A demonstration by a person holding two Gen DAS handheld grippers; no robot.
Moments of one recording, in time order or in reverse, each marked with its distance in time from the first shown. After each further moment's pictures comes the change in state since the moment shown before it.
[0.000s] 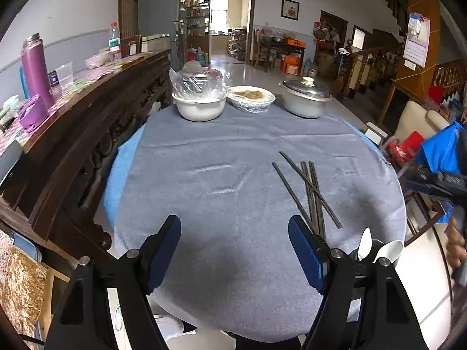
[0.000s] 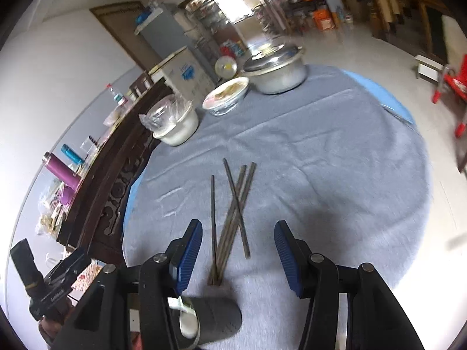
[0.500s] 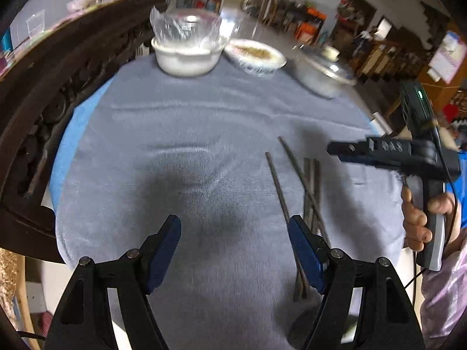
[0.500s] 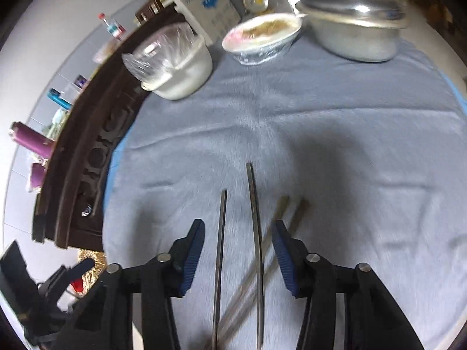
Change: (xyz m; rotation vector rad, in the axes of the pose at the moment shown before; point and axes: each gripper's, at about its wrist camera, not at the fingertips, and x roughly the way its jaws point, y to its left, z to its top) left arm 0.135 -0.020 0.056 -0.167 0.270 -0.047; right arm 0.213 0.040 0.112 -0.153 0.373 0.025
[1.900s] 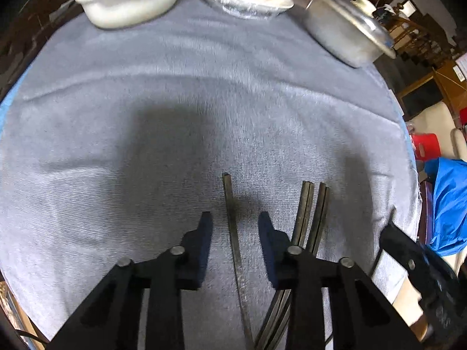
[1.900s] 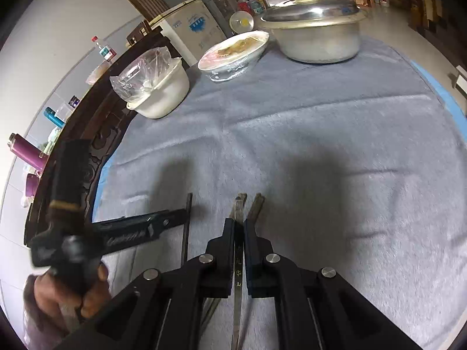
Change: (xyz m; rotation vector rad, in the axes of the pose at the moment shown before) left arm 0.154 -0.058 0.071 -0.066 0.272 -0.024; right arm -0.024 -0.047 -0.037 0.057 -0.153 -0.016
